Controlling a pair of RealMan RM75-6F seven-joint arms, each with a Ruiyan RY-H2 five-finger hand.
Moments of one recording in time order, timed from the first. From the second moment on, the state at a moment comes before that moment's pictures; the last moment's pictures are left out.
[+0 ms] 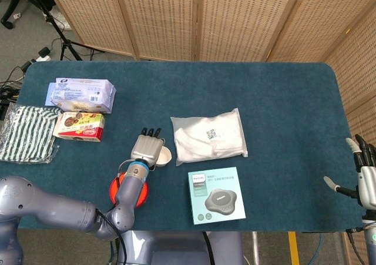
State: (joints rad) left arm -1.29 -1.55 -0.25 -1.81 -0.05 1.24 1.06; right arm 0.11 -1.17 0.12 -1.43 -1.42 1.51 0.30
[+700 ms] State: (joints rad) left arm -1.11 -1.22 -0.22 -1.92 0.00 1.23 0.94; right arm 0.11 -1.17 0.13 -1.45 -1.42 1.49 0.25
